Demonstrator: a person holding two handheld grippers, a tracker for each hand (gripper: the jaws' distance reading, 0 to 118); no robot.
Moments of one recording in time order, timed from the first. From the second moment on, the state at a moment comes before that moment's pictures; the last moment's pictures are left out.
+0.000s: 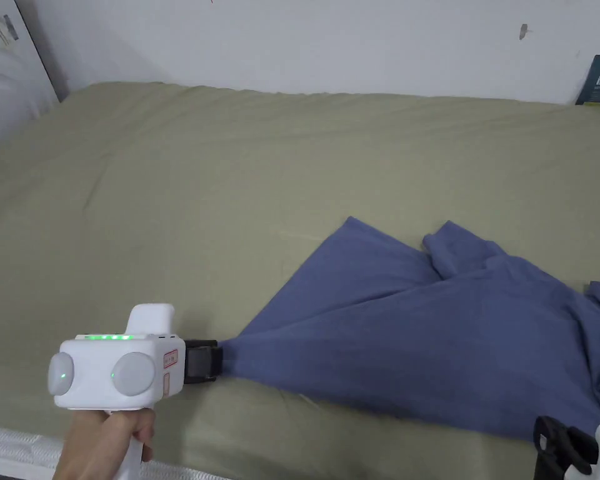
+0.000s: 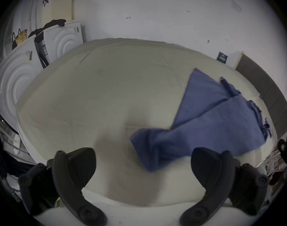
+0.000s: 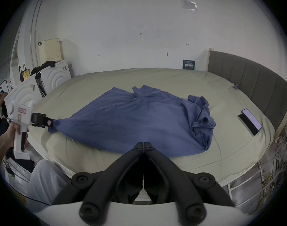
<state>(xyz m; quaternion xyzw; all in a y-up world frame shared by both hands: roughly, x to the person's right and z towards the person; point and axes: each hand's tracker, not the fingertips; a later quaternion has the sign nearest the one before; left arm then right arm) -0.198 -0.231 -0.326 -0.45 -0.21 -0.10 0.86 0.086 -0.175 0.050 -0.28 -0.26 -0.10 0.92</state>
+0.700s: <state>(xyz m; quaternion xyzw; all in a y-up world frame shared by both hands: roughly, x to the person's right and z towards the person) -0.177 -0.229 -0.315 -0.45 -0.25 -0.13 0.85 0.148 -0.182 0.017 -0.33 -0.27 -0.12 0.90</state>
